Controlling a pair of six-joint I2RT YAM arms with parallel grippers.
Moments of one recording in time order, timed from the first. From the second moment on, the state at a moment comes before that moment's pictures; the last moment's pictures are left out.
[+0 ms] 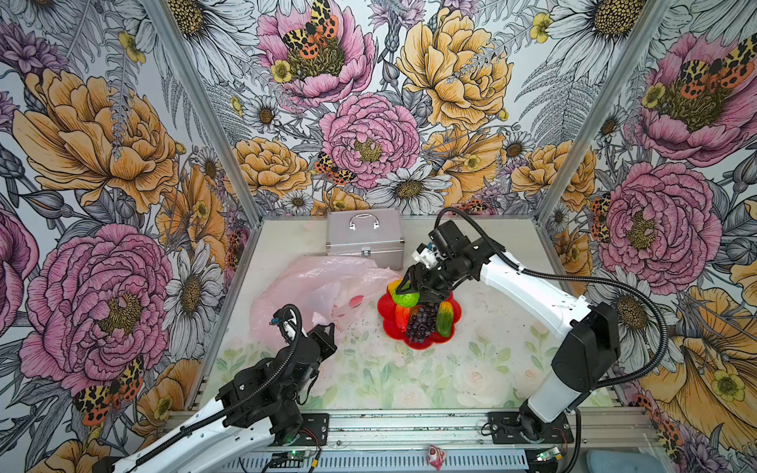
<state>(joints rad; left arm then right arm) -0.99 0.40 0.53 -0.70 -0.59 -1.26 0.62 1.73 1.57 -0.96 -0.63 0.68</state>
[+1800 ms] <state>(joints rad) -1.02 0.35 0.48 -0.64 -0.58 -1.27 0.84 2.47 2.40 -0.91 -0.85 0.76</state>
